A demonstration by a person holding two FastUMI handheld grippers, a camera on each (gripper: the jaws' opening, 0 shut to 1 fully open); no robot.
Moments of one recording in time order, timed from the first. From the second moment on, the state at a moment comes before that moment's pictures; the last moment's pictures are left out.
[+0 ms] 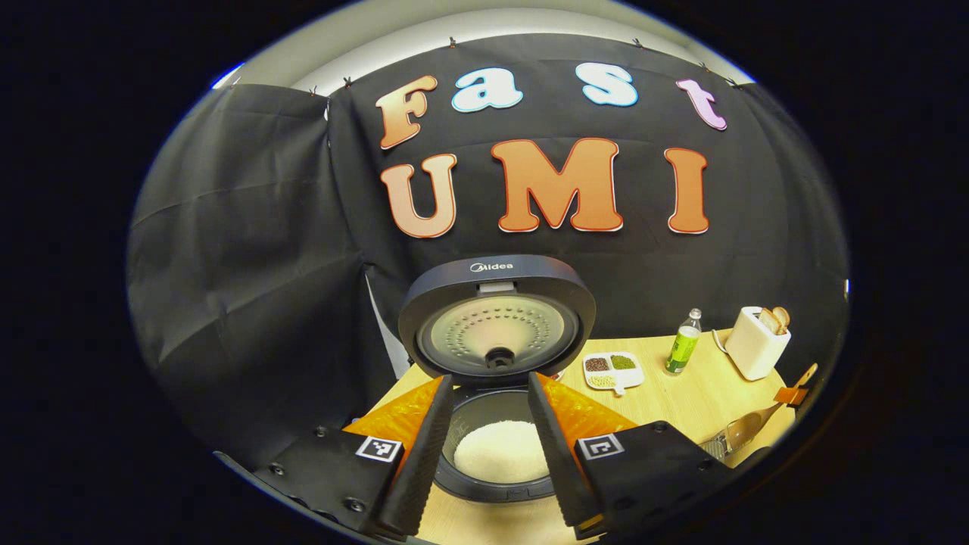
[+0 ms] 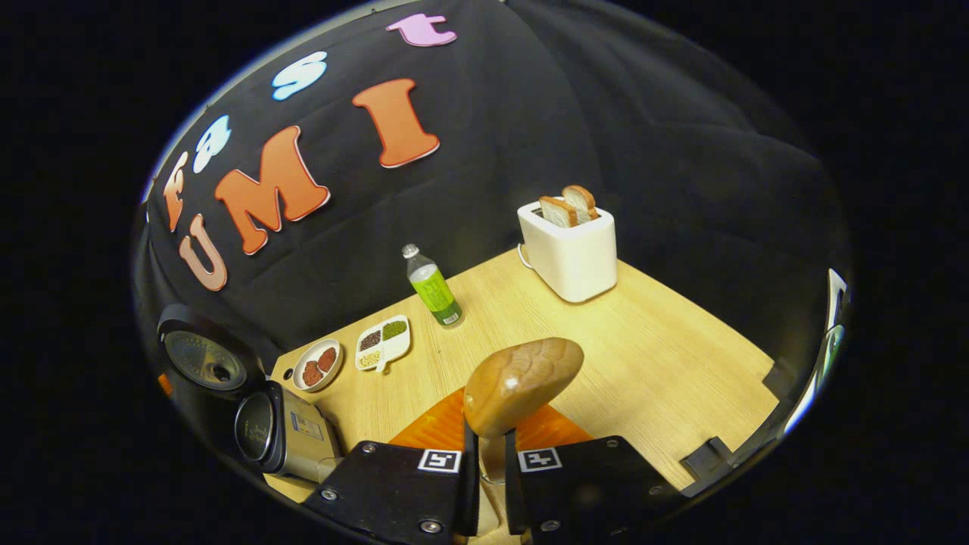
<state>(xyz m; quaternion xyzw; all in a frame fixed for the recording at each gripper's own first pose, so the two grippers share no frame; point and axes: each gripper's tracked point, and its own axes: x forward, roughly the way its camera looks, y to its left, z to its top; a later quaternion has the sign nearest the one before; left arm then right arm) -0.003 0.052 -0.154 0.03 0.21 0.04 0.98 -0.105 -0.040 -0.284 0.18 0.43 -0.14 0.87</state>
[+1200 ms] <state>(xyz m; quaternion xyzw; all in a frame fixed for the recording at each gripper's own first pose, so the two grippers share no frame) 0.003 0.115 -0.172 0.07 0.18 0.00 0.98 -0.152 0.075 -0.315 0.00 0.41 -0.10 0.91</state>
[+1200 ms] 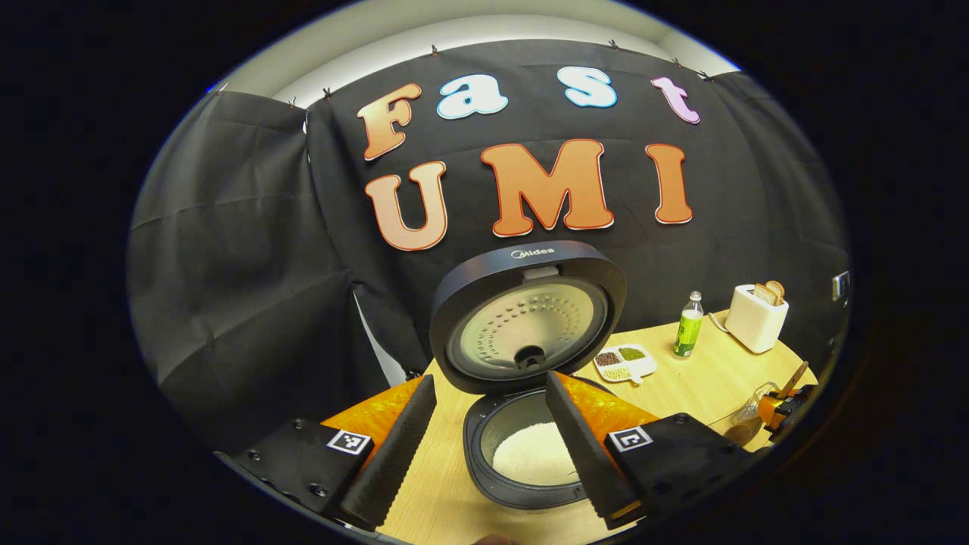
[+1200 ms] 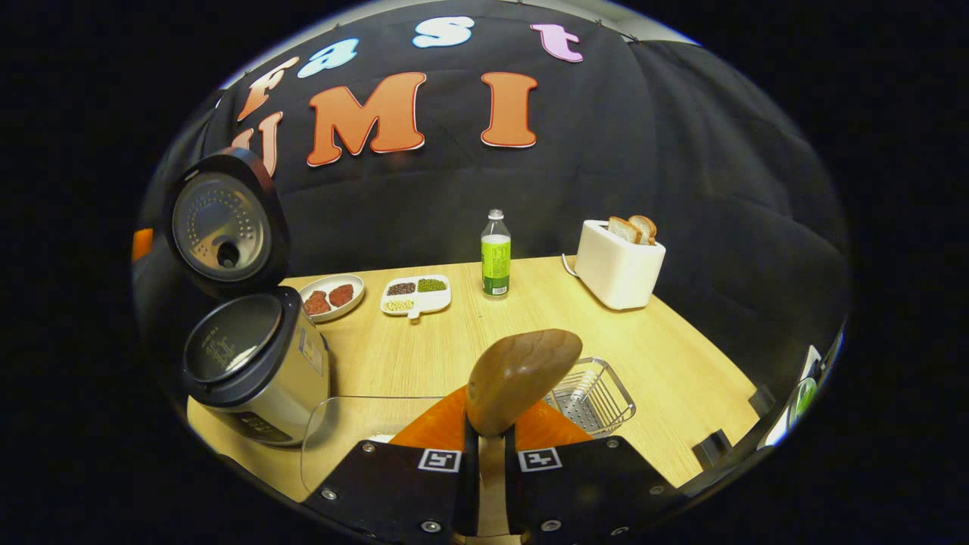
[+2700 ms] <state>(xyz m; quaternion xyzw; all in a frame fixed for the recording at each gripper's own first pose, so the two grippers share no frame) 0.003 0.147 -0.185 0.09 0.19 0.00 0.98 -0.187 0.190 -0.371 0.31 0.50 -0.04 0.81</state>
